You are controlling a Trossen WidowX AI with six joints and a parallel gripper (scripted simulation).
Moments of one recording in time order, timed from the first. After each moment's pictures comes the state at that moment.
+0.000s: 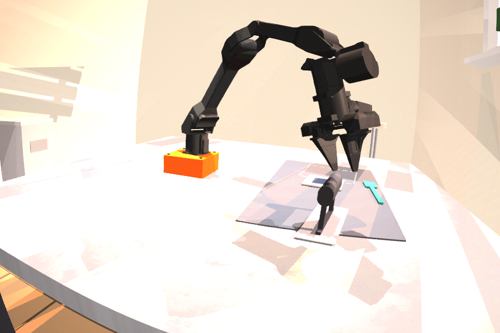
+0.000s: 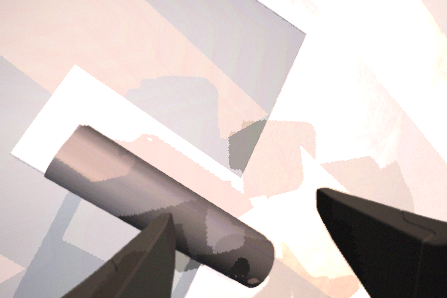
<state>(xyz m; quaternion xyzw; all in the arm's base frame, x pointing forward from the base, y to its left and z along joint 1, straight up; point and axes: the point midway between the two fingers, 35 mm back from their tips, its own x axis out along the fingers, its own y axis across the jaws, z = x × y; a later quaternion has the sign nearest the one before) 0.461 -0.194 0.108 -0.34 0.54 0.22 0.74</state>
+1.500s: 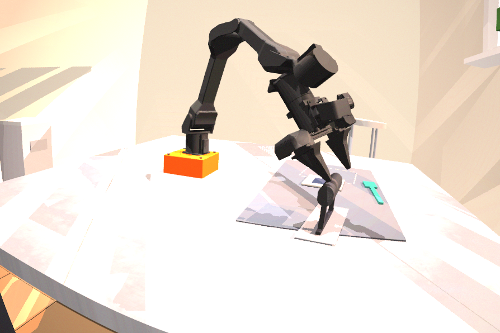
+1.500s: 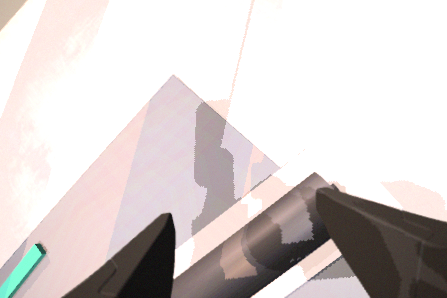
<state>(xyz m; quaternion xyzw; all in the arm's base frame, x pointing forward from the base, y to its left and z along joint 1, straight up) 0.443 -0.203 0.094 0.21 0.42 -0.13 0.87</state>
